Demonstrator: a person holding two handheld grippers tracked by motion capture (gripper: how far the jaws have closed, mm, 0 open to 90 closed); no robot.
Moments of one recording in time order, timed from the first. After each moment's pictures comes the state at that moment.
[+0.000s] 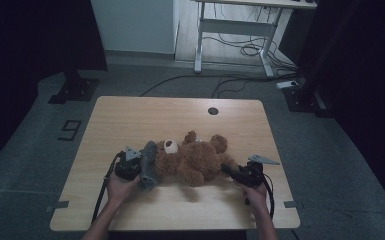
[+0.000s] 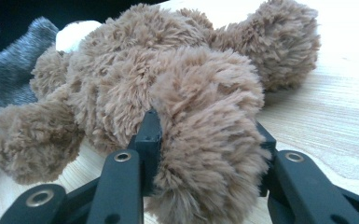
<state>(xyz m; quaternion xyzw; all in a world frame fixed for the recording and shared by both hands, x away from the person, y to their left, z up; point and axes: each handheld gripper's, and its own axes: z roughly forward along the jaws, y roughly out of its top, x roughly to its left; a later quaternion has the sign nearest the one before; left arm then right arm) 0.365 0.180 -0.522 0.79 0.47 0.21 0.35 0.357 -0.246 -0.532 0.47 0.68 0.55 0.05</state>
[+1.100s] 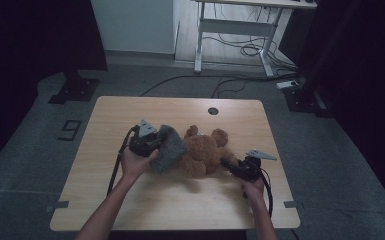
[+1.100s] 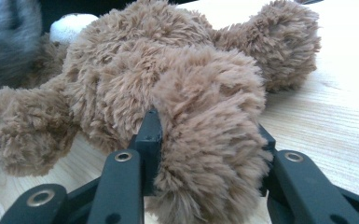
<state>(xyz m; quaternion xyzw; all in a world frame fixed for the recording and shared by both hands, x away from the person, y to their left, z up) 0.398 0.119 -0.426 0.78 0.39 0.24 0.43 0.376 -0.243 -0.533 0.47 0.68 0.55 0.09</state>
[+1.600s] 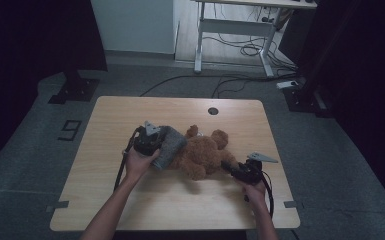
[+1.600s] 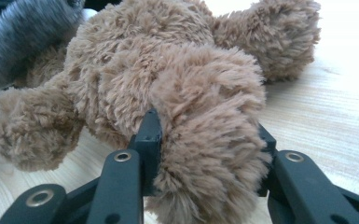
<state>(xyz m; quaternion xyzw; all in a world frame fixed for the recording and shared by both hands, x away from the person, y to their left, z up) 0.413 0.134 -0.465 0.78 0.44 0.24 0.38 0.368 -0.247 -0.537 0.47 0.69 0.55 0.08</state>
